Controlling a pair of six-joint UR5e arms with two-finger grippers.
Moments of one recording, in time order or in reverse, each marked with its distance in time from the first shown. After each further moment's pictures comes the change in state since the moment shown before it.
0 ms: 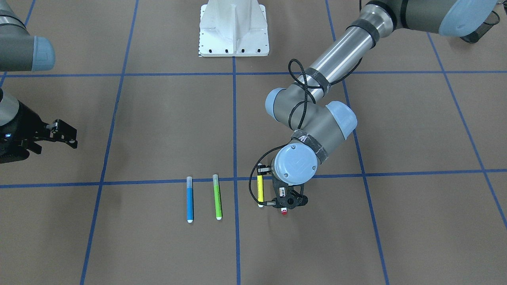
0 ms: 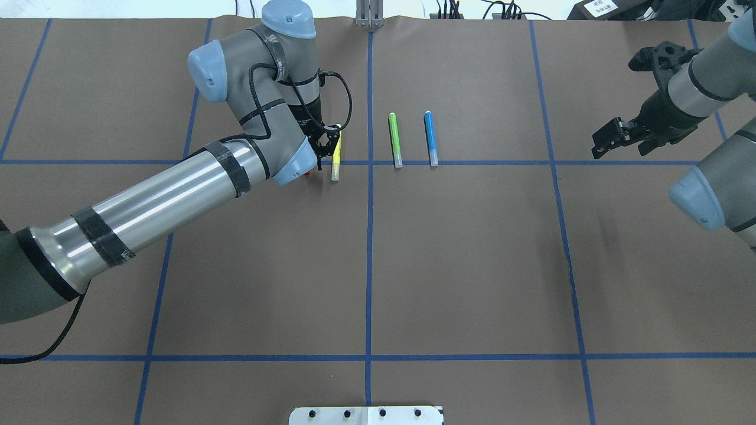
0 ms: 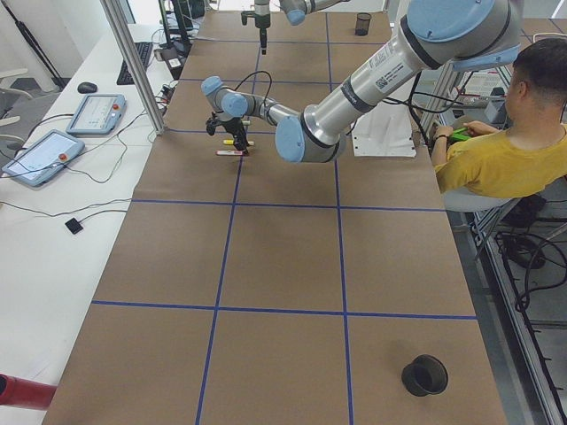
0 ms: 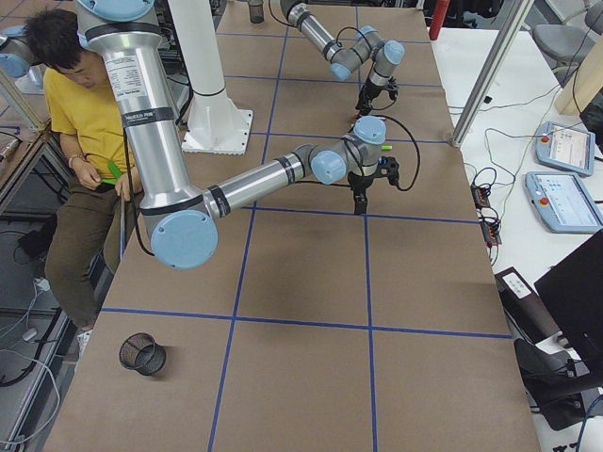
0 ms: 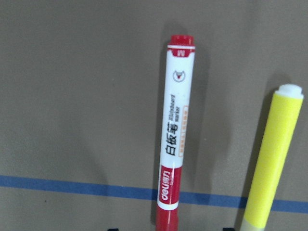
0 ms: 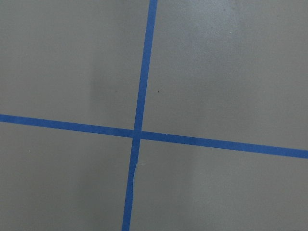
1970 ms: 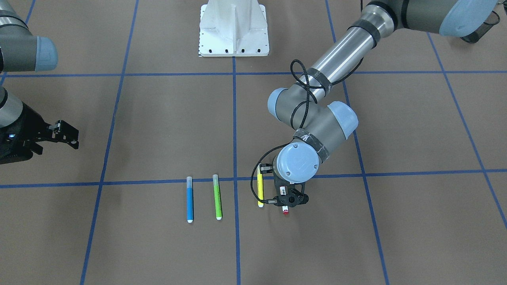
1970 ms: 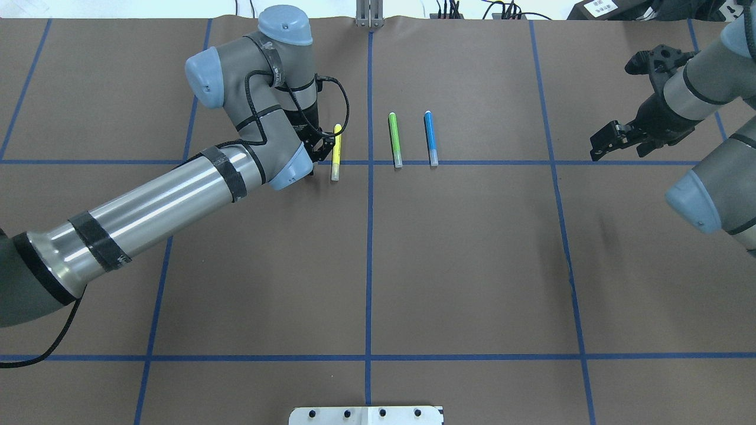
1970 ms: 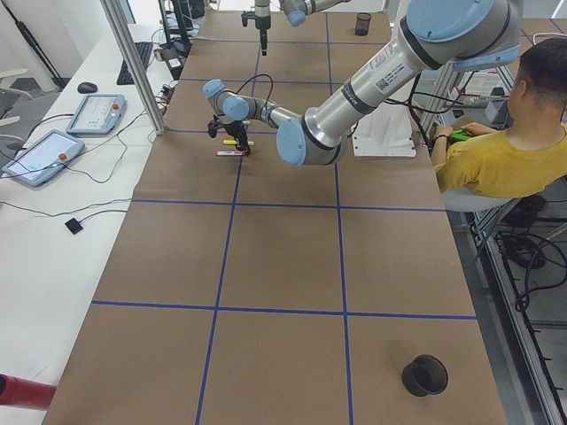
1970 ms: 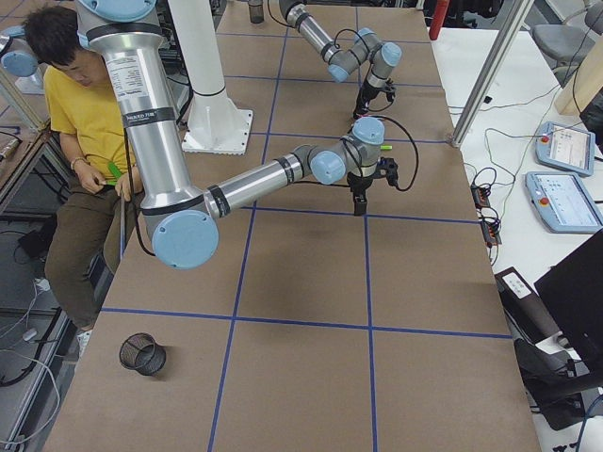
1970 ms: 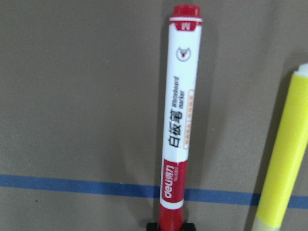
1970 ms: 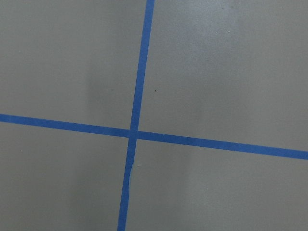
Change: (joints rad) left arm 0.004 0.023 -0.016 -0.017 -0.001 0.001; right arm -0.012 0.000 -0.002 0.000 -0.019 0.000
